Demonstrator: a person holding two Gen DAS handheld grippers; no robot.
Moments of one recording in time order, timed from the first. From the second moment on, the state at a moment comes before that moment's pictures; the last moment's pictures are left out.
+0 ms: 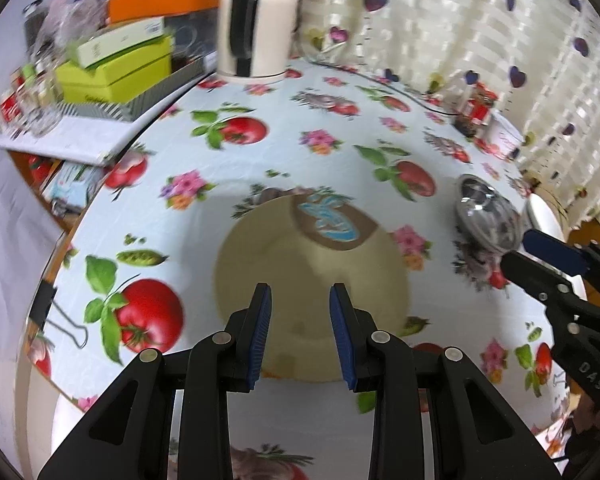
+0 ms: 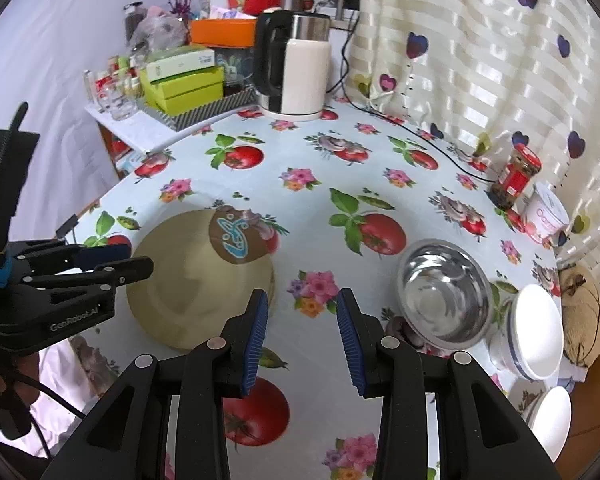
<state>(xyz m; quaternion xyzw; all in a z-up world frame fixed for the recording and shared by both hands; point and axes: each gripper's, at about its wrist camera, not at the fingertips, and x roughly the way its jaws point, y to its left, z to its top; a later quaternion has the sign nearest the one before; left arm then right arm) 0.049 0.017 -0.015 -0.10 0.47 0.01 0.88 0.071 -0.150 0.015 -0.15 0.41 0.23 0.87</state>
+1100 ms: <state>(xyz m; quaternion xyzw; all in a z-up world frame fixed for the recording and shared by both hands) 0.084 -0.088 0.028 -0.02 0.43 -0.09 0.90 0.080 -0.266 0.019 -0.05 0.43 0.13 0.89</state>
